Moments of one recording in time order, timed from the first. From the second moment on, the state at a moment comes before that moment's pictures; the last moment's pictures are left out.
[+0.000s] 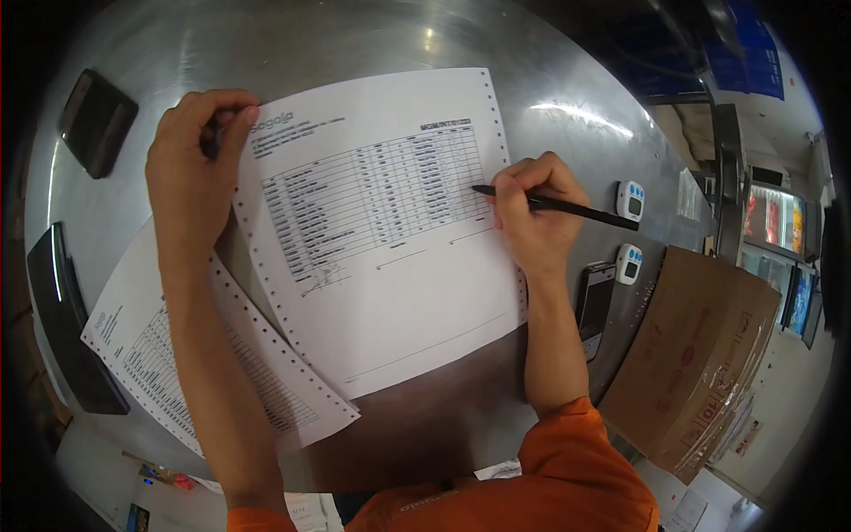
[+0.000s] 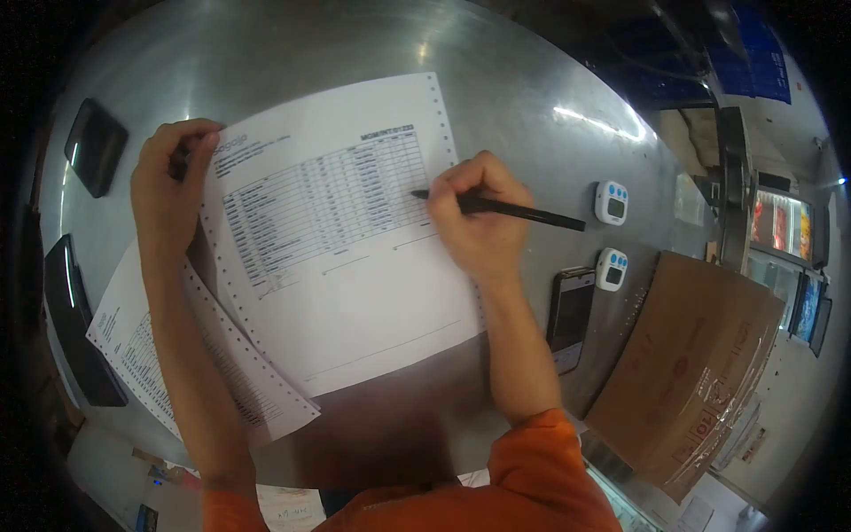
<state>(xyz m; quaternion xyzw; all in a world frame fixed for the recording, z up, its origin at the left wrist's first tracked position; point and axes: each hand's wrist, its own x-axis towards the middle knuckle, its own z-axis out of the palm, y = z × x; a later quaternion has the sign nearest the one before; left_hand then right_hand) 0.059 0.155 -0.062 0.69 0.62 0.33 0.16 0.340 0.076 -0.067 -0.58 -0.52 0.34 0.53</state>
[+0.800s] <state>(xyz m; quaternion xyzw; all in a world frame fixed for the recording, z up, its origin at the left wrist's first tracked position) 0.060 0.157 -0.067 0.68 0.64 0.32 0.17 0.351 0.079 -0.064 -0.54 -0.43 0.35 0.64</state>
